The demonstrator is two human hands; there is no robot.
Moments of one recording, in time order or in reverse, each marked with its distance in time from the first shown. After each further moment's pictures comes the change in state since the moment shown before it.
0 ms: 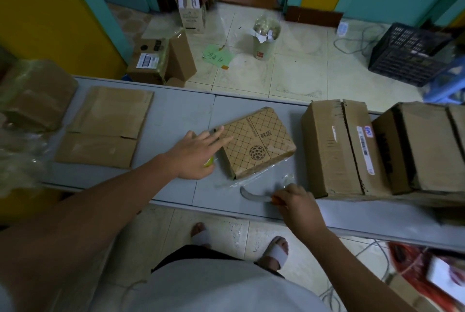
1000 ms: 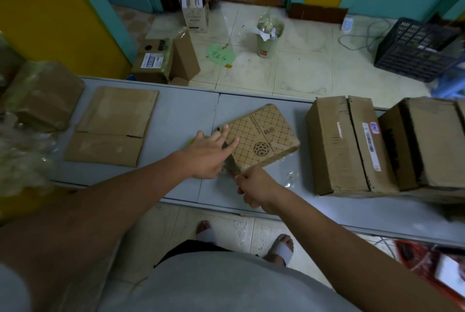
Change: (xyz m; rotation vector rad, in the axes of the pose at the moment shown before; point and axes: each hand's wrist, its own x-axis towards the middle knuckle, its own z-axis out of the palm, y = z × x) left_hand 0.011 0.025 -0.010 0.233 -0.182 -0.009; right_hand 0.058 -0.133 -0.064 0.985 -0.486 0.468
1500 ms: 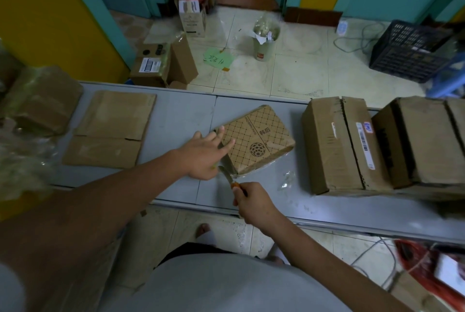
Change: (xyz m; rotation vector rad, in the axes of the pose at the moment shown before) left_hand 0.000 -0.008 0.000 -0.021 -0.025 0.027; right_hand -0.002 0.047 0.021 -0.163 0.179 -0.203
